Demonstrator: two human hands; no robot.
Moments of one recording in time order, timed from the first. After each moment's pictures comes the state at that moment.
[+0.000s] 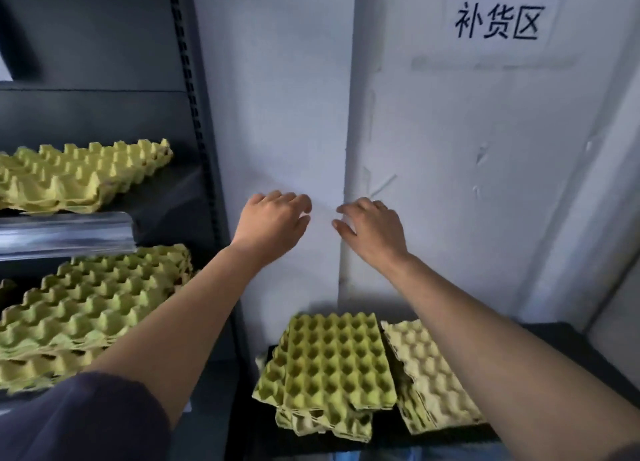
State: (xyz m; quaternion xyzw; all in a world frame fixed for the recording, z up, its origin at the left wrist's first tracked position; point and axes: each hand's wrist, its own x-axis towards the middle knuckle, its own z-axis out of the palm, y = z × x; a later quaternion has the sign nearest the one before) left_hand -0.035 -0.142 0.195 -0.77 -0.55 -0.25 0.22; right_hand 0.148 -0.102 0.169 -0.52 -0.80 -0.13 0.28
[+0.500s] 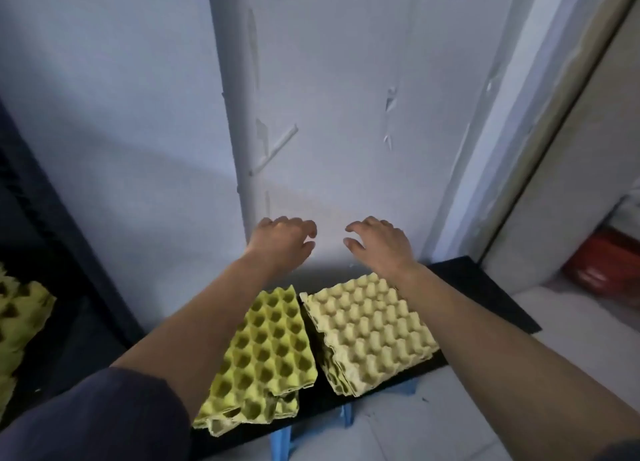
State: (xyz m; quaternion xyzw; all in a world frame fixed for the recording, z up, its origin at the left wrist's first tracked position) left_hand 0.148 -0.028 0.094 -0.86 -0.49 -0.11 0.05; right_hand 0.342 -0.048 0.073 -0.68 -0.72 -0.04 0.12
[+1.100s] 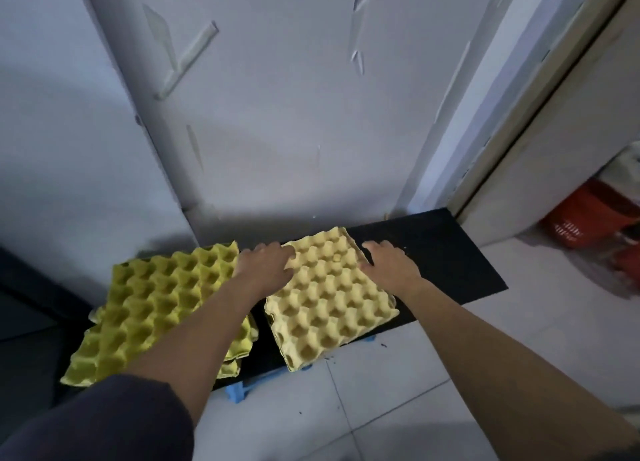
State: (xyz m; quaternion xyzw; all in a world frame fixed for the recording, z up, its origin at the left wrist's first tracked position) left_hand 0.271 0.004 -0.057 -0.82 -0.56 0.07 -0.12; right_hand 0.500 -0.029 -0.065 -0.75 -0.63 0.18 -0.01
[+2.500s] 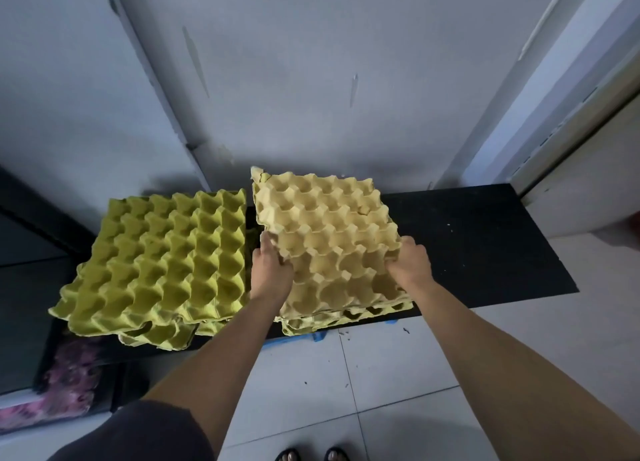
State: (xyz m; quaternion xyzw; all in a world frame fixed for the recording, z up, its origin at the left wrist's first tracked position) left_hand 0.308 -0.020 -0.212 -0.49 -0.74 -0.26 -0.37; right_hand 0.536 0.000 -0.218 -0.81 -0.49 0.29 0.11
